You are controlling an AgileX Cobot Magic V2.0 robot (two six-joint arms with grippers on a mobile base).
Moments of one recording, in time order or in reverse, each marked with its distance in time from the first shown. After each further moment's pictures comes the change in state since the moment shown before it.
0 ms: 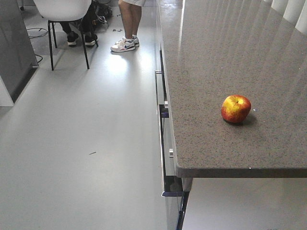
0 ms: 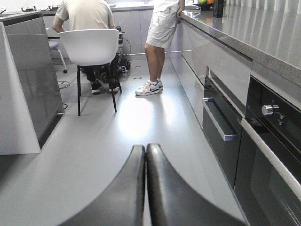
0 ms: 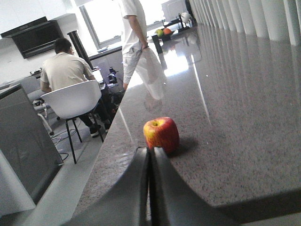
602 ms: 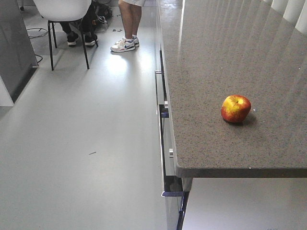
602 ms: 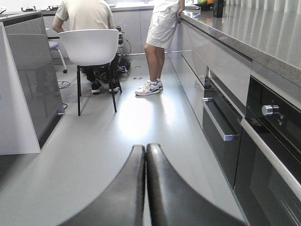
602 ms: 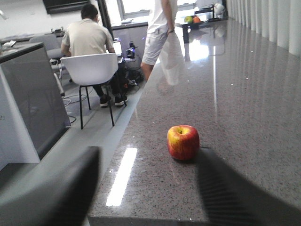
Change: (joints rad) left arm 0.000 0.000 0.000 0.000 0.000 0.000; right arm 0.000 0.160 -0.325 0.117 0.263 -0.248
